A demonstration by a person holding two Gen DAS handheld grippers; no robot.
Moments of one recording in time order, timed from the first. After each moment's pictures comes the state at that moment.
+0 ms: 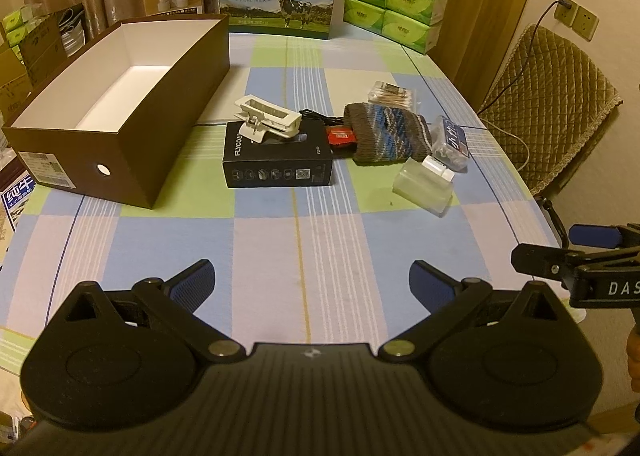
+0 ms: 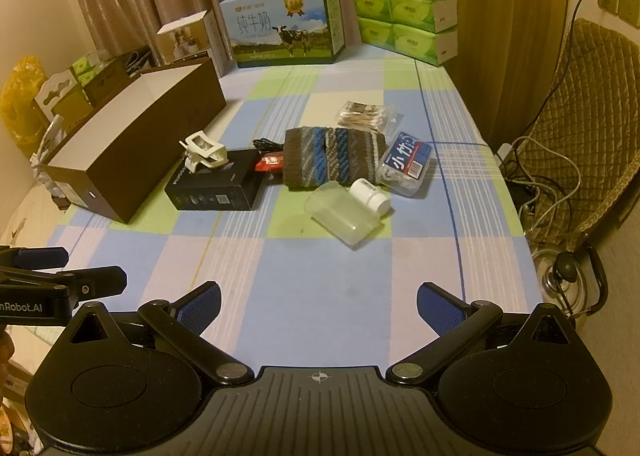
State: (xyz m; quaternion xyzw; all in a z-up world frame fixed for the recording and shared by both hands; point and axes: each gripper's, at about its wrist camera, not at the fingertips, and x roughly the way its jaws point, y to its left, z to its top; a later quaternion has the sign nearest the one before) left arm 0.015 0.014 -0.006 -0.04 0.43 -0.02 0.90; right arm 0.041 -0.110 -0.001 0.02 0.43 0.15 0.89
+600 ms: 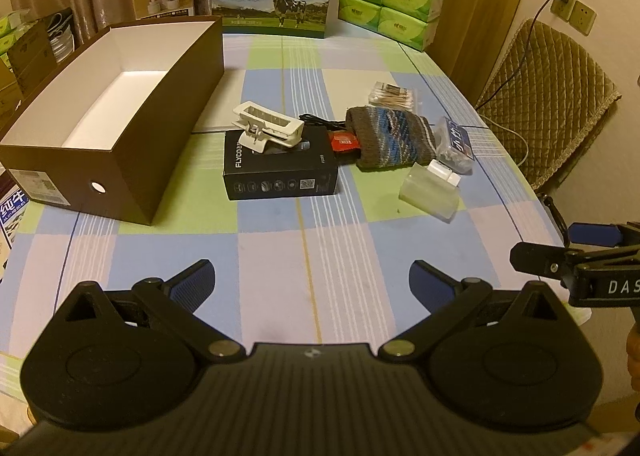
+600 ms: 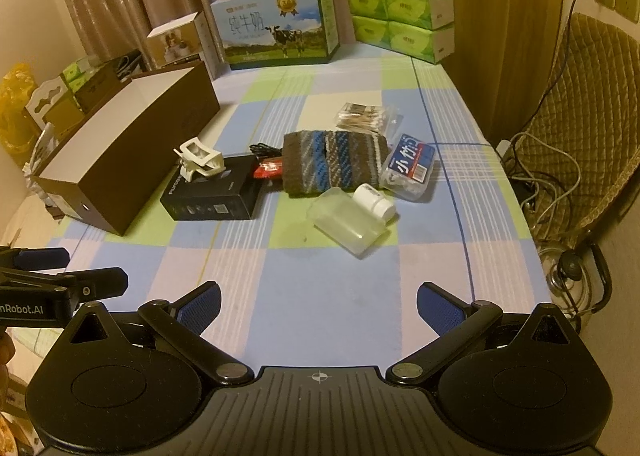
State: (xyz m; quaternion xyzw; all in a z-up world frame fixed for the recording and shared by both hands) left arm 0.036 0.027 -0.006 -0.03 0.44 -0.03 0.90; right arm 0.056 -0.097 -0.002 0.03 0.43 0.14 0.89
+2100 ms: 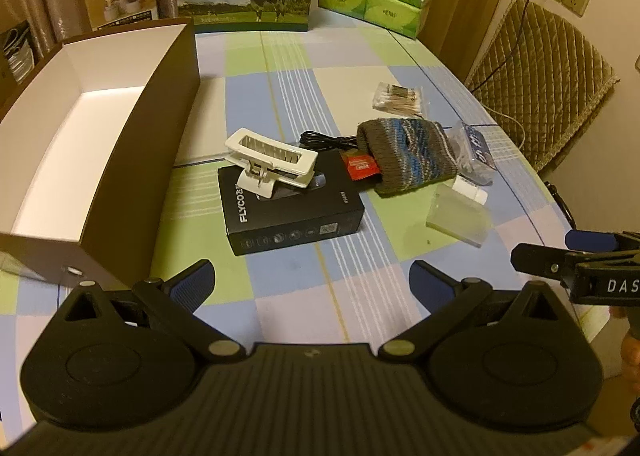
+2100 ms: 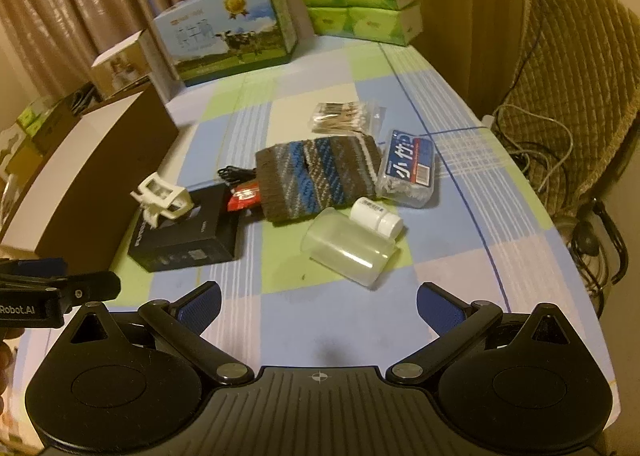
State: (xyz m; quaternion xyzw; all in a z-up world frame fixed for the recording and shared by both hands) left arm 0.126 0.062 -0.023 0.00 0.46 -0.08 0.88; right arm 0.113 -0.074 -0.029 0.09 0.44 0.07 0.89
